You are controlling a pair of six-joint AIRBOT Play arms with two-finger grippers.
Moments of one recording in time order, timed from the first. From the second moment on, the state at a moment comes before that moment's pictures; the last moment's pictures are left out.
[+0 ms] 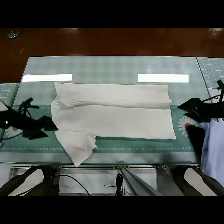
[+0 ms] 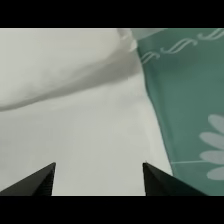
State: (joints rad) left arm 0.37 -1.08 0.59 1.13 -1.36 -1.41; right arm -0.53 -1.01 0.69 -0.89 1.24 1.27
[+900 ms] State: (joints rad) left arm 0.42 -1.04 0.31 0.82 -1.17 -1.13; right arm -0.54 -0.93 0.55 -1.23 1.35 1.45
